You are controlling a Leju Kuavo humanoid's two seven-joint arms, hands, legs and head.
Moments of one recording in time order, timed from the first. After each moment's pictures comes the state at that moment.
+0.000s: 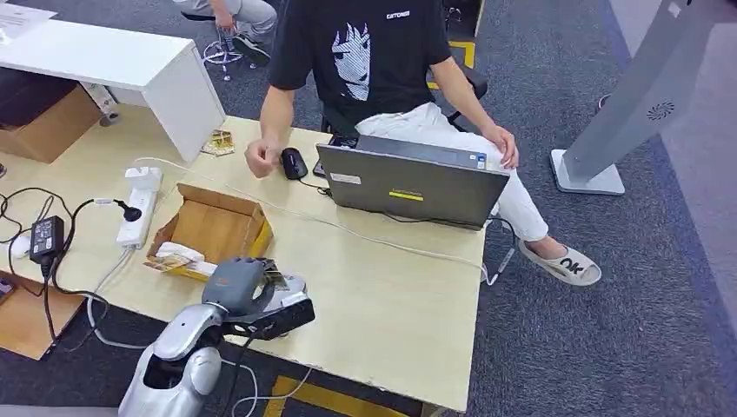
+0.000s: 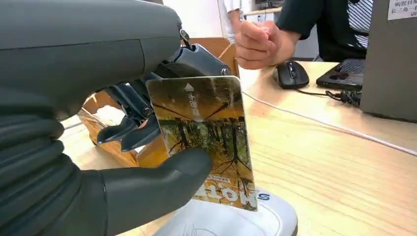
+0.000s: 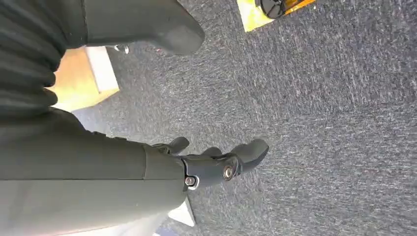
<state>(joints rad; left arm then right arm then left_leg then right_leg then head) -0.07 -0.06 -0.01 -1.48 -1.36 -0.11 -0.06 0.34 0.28 -0.50 -1.20 0.65 0.00 0.61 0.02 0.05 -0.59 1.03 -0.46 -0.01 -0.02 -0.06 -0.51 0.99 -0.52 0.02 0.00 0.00</state>
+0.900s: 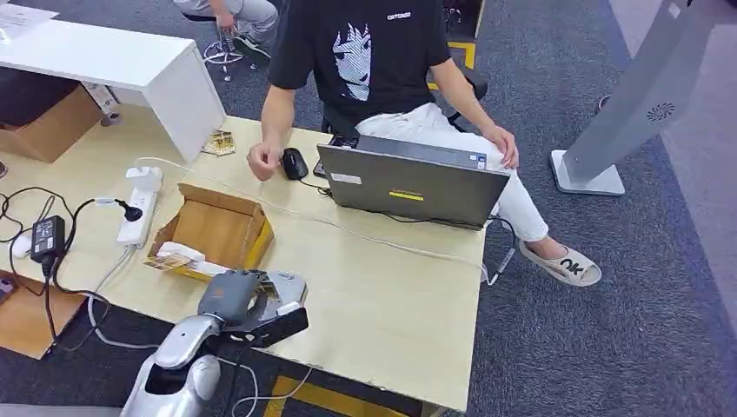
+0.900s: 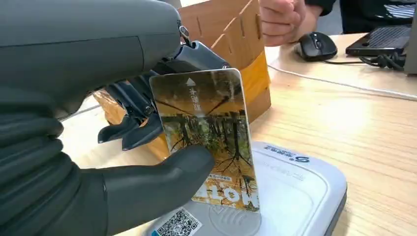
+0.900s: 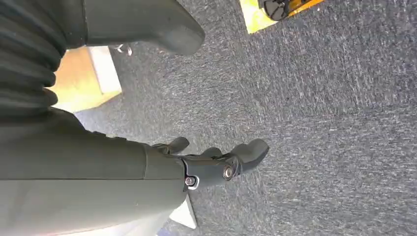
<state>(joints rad) -0.05 -0.08 0.05 -1.38 -1.43 -0.07 -0.08 0.35 0.28 -0.50 -1.22 0.64 0.01 0.63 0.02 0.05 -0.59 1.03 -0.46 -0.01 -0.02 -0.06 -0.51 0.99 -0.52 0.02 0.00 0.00</state>
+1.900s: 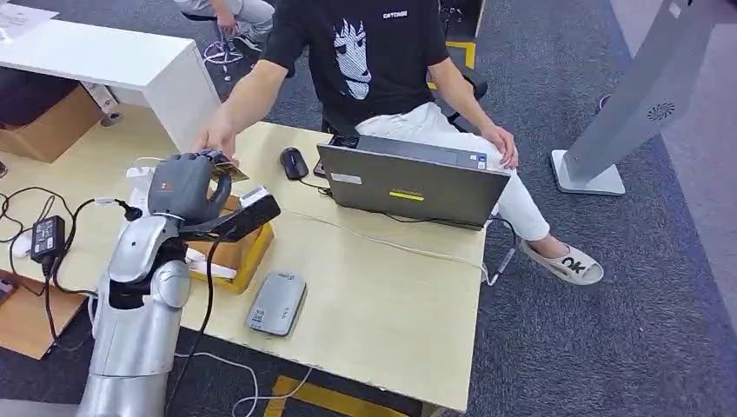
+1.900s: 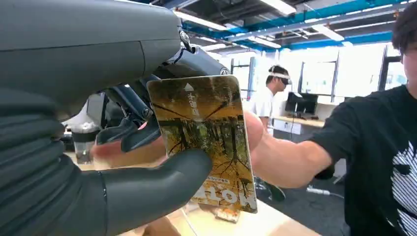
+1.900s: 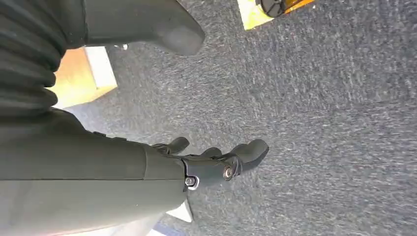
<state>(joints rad) -0.39 -0.05 0.11 -1.50 -1.40 -0.01 -0.07 0.39 0.28 -0.45 -1.28 0.64 -0.01 0.64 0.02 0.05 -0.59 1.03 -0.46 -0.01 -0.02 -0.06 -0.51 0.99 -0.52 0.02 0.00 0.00</state>
